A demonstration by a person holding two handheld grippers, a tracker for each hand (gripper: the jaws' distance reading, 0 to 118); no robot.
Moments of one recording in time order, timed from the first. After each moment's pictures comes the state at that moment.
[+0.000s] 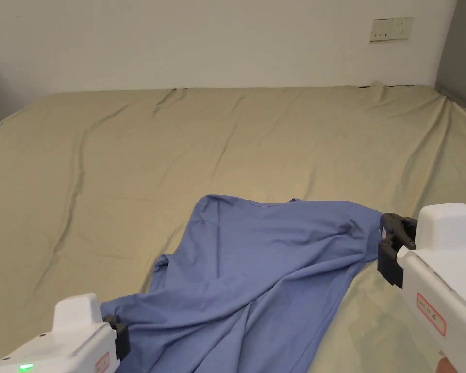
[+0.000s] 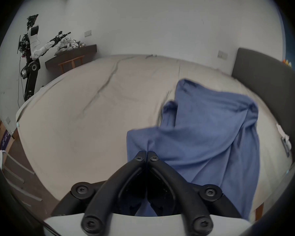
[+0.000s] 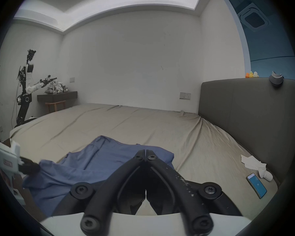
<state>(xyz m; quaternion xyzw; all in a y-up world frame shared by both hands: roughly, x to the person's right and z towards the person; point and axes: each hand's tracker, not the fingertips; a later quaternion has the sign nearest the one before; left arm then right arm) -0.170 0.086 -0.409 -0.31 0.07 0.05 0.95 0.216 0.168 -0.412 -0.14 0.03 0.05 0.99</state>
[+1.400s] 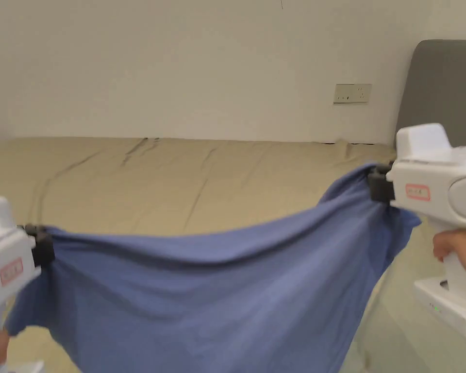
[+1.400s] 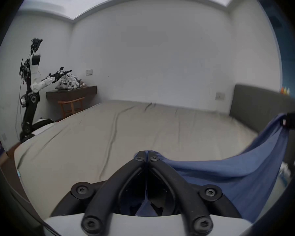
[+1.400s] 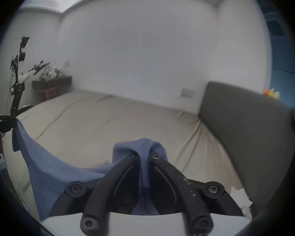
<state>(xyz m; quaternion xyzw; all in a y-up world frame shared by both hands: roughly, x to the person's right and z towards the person) -0.209 0.249 -0.510 -0.14 0.07 0.06 0.99 0.272 0.306 -0.554 -0.14 0.00 0.09 0.99</state>
